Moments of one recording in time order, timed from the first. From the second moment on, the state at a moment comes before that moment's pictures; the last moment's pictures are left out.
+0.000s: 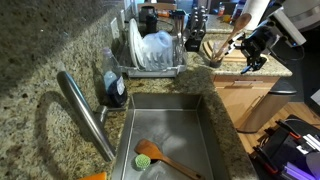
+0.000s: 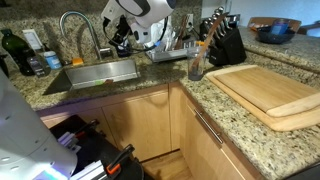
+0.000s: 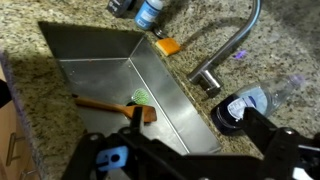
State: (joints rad) arm -0.04 -0.12 -0.16 -2.42 1.13 1.71 0.18
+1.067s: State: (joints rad) arm 0.05 0.12 0.01 -2.45 1.76 1.82 0.38
